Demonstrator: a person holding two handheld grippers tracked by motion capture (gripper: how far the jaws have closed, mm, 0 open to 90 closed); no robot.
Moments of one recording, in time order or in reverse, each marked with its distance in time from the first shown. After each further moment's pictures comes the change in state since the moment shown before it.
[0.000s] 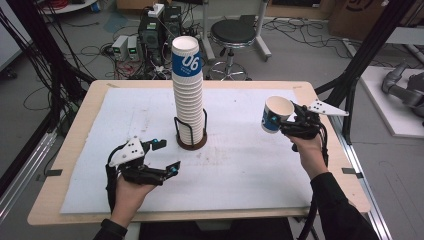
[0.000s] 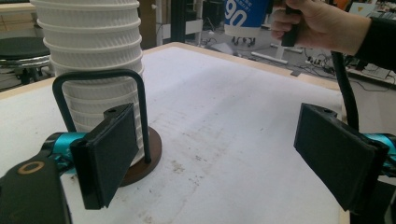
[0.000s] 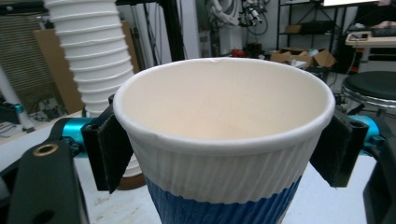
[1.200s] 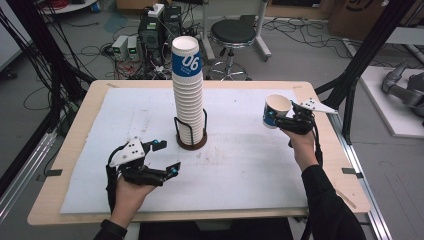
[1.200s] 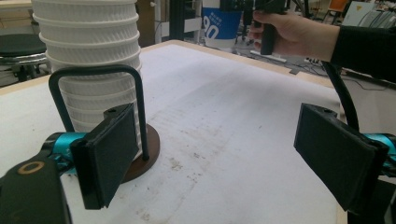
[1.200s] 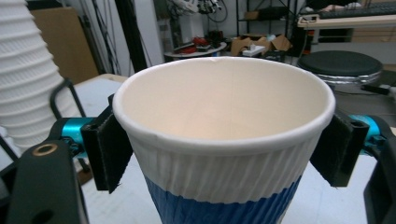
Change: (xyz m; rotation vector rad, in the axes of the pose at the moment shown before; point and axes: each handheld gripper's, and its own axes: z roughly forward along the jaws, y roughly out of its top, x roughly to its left) left arm 0.000 -0.002 0.000 0.008 -0.006 -0.004; right arm -0.029 -0.024 0.025 0.044 -0.172 0.021
